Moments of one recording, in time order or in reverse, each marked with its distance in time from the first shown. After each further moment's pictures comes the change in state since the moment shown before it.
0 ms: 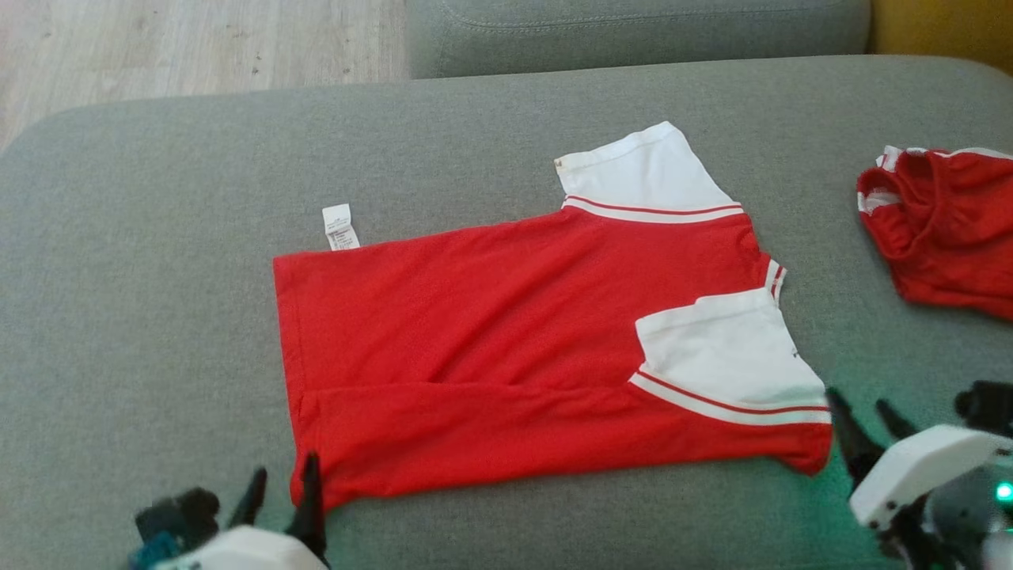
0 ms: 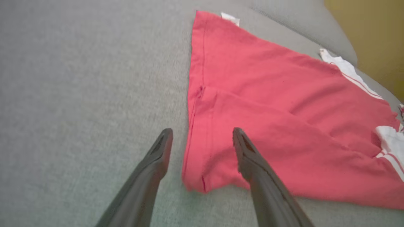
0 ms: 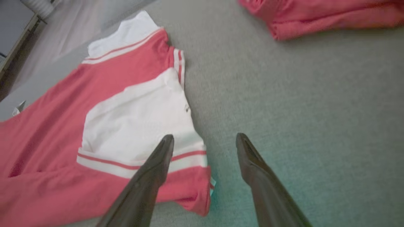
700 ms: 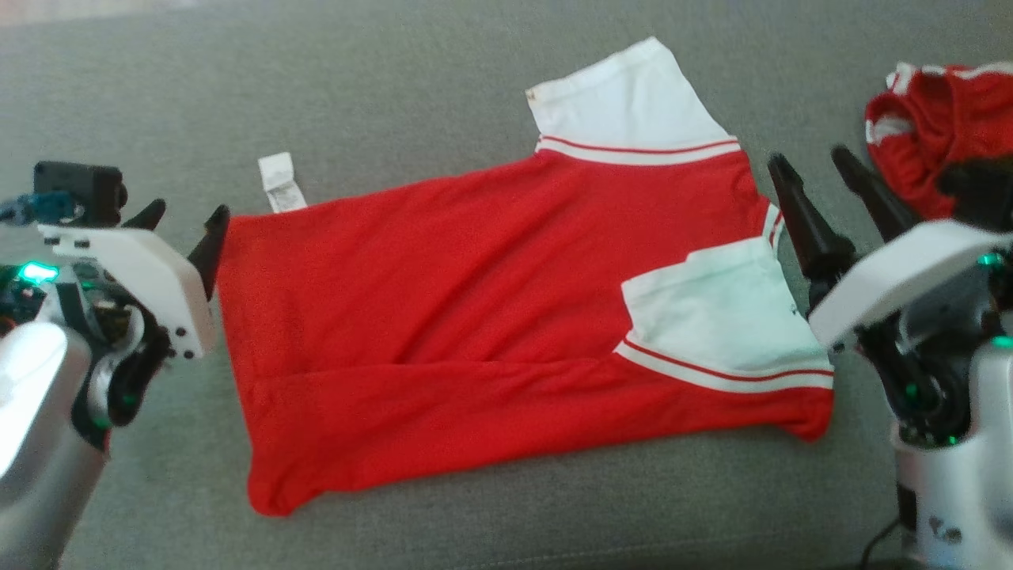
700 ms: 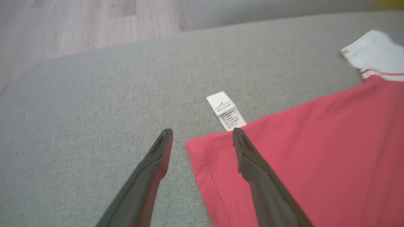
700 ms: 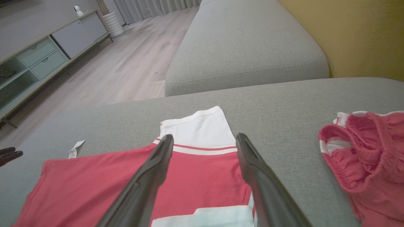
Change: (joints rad) left arm -0.638 0.291 -0.048 0.093 0.113 -0.176 0.456; right arm -0.322 -0.046 0.172 -0.237 -0.023 0.000 0.035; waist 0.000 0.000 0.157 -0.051
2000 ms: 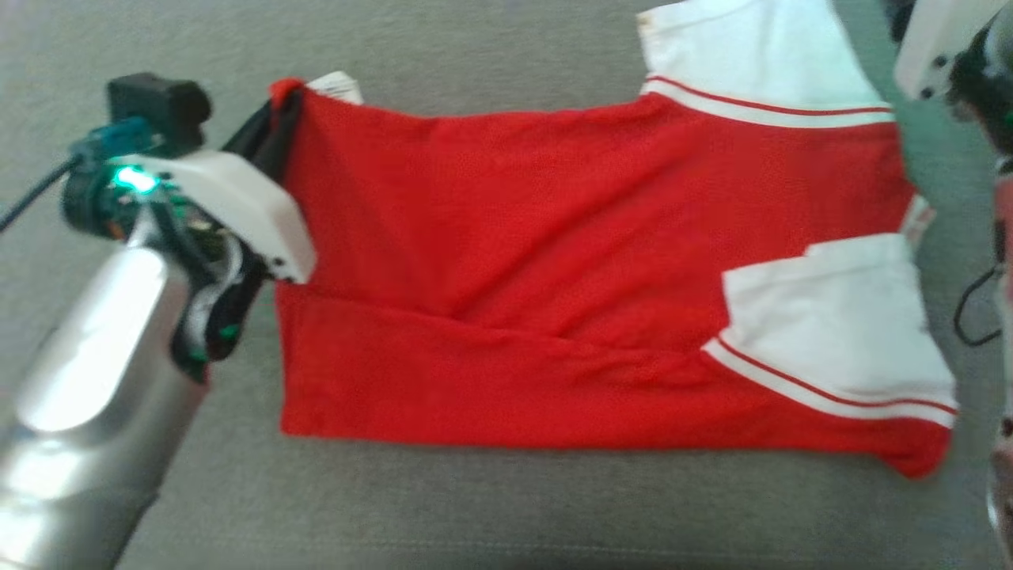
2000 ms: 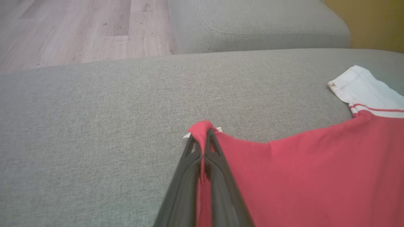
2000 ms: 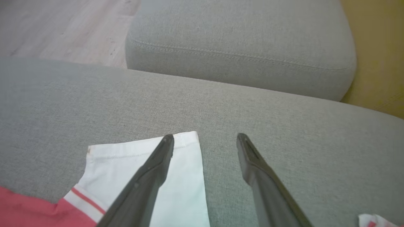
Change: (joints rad) left arm -0.172 -0.162 -0.060 0.029 0.034 -0.035 -0.133; right arm -0.636 -0.180 0.092 0.506 -0.130 0.000 0.178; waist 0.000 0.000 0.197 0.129
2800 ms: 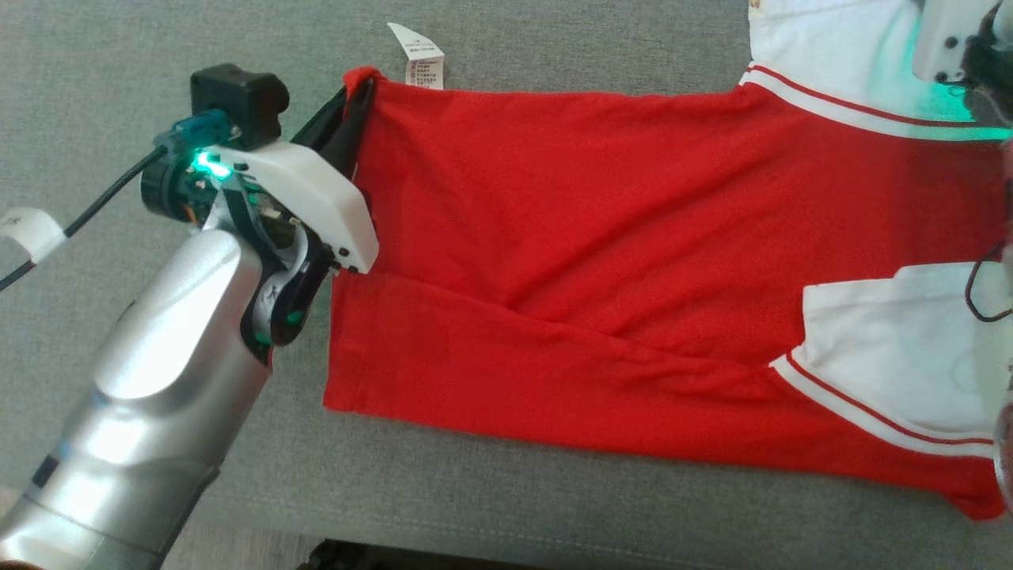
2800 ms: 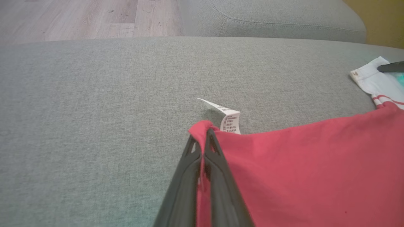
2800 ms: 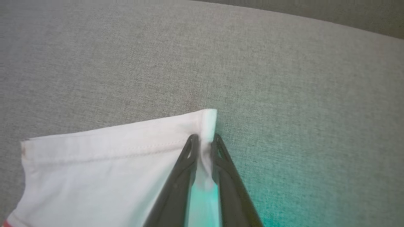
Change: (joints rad) left arm -0.074 -0.131 -0.064 0.134 0.013 -0.046 -0.095; right arm -0.159 0.006 -0.058 0.356 -0.116 0.000 0.086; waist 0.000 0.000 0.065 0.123
